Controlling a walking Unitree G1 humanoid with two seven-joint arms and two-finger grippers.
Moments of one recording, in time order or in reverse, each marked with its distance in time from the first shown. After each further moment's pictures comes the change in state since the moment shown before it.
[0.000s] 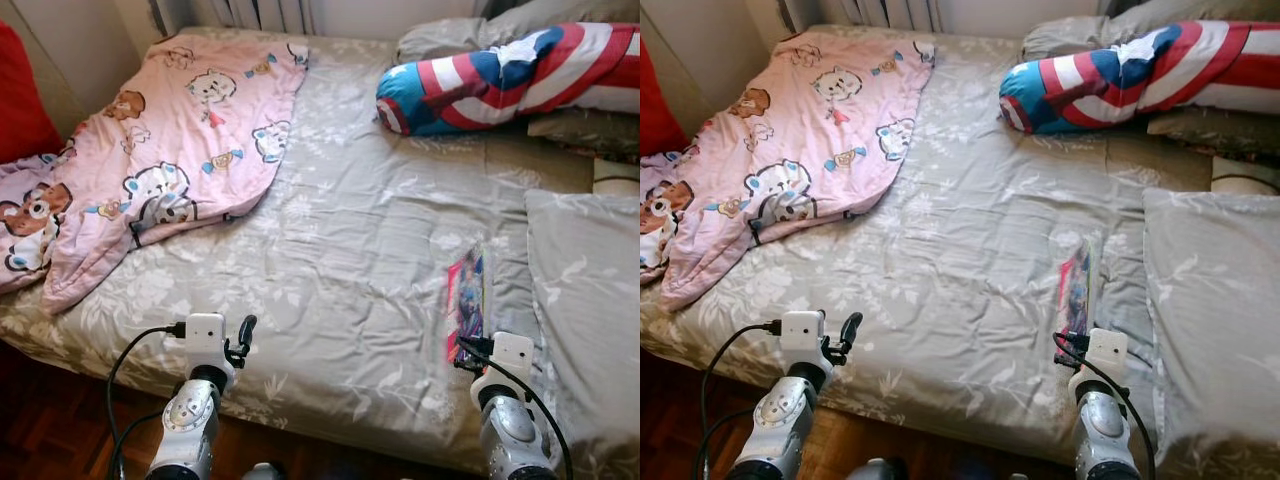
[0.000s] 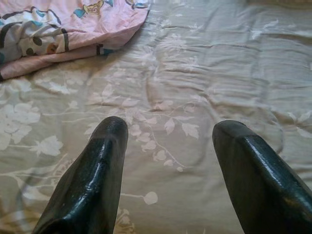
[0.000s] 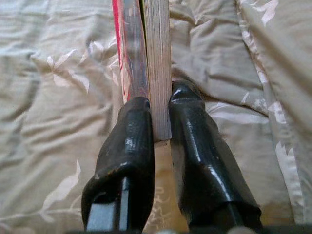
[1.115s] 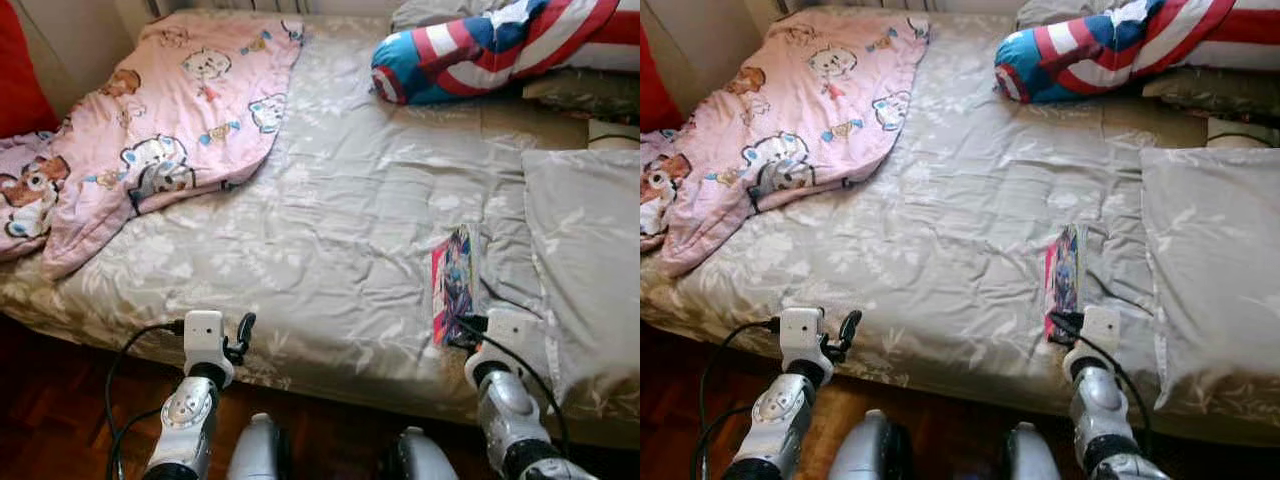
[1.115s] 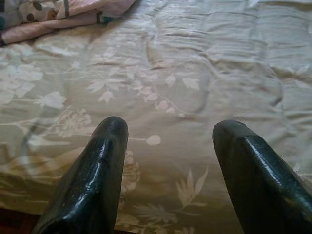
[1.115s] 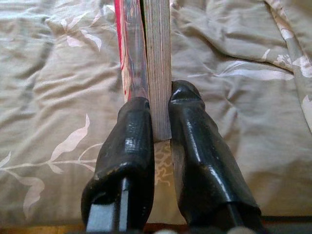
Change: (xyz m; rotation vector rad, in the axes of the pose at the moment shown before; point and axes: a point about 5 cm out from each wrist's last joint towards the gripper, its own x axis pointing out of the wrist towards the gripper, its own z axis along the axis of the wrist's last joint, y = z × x) left arm 0.001 0.003 0.001 0.001 0.007 0.000; right arm 0.014 0.011 0.027 0.017 -0.021 0.080
